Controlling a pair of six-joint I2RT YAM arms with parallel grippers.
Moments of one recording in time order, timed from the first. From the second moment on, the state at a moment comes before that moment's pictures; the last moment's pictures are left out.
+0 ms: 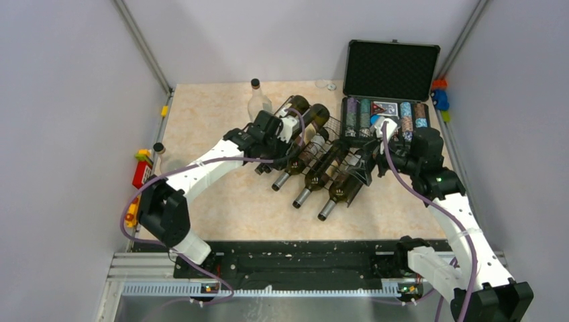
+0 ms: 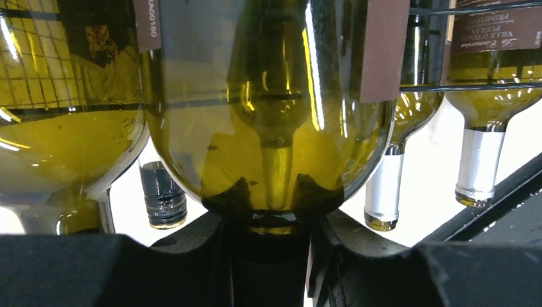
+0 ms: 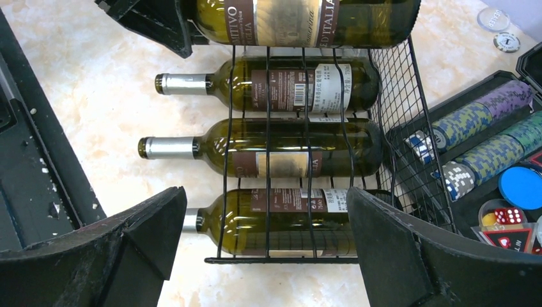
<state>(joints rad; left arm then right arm) -0.62 1.57 1.27 -0.62 0.14 -0.06 0.18 0.87 0.86 -0.44 -0.71 -0.32</state>
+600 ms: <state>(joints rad) -0.62 1.64 1.28 -0.61 0.15 -0.07 0.18 0.88 0.85 -0.44 -0.73 -0.32</state>
